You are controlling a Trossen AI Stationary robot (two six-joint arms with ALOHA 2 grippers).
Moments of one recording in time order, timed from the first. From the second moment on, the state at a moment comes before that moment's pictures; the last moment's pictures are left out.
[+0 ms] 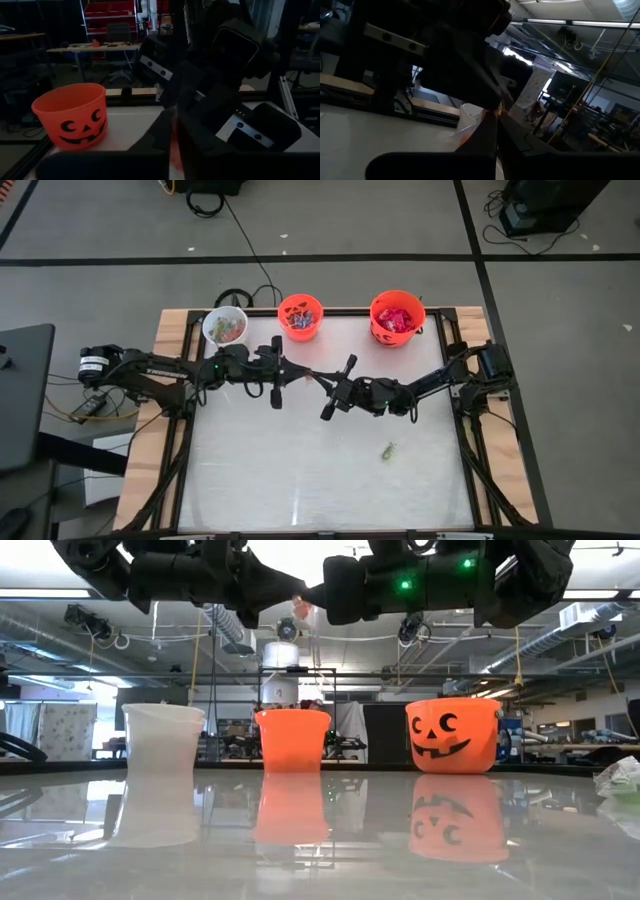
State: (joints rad) left arm 0.12 1.25 0.59 0.67 0.08 0.04; right arm 0.12 1.80 0.81 1.16 0.55 -0.54
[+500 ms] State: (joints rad) left arm 0.21 1.12 0.58 0.36 -0.40 0.07; right arm 0.15 1.80 0.81 0.82 0.81 -0.01
